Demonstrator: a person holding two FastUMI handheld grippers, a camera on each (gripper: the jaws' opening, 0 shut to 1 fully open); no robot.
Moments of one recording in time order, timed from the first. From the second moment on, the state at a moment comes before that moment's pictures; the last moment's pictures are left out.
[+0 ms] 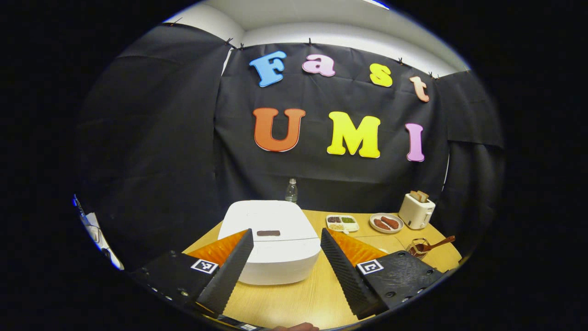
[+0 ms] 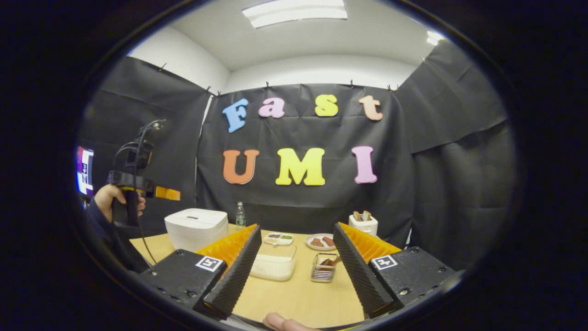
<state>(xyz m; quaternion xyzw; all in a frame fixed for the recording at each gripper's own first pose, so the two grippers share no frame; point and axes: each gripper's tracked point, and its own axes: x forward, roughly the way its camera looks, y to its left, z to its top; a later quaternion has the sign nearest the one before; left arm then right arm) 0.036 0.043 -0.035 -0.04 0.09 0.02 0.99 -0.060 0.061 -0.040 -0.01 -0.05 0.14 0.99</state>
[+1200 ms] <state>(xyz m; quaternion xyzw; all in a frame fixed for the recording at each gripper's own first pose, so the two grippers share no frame) -0.123 -0.010 0.008 -0.01 -0.06 -0.01 1.00 -0.071 0.007 -0.039 0.02 -0.05 0.07 1.00</state>
